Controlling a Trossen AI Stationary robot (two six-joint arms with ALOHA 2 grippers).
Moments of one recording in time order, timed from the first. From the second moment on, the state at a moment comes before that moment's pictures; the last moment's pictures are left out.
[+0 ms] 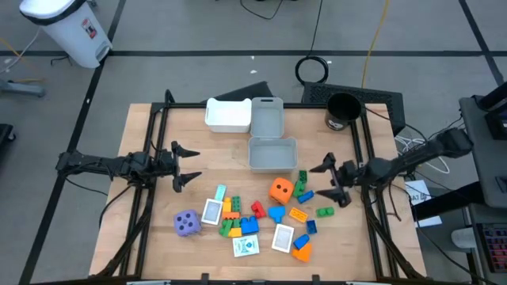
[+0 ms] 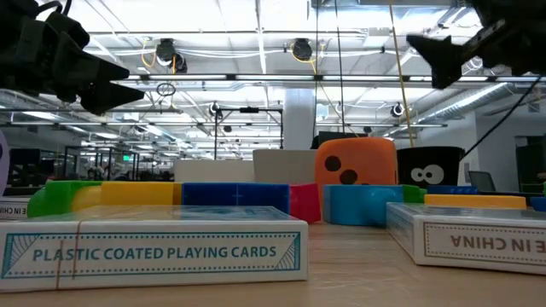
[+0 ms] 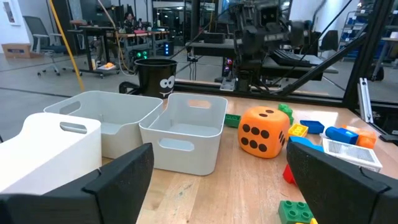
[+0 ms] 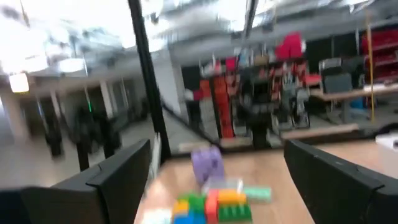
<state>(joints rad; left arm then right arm) -0.11 0.12 0.02 0.08 -0.26 -0.06 0.31 0.78 0.03 0.98 0.13 0.14</state>
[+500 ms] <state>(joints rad) -0.11 0.12 0.02 0.08 -0.26 -0.06 0.34 1.09 0.15 1.17 0.13 0.18</state>
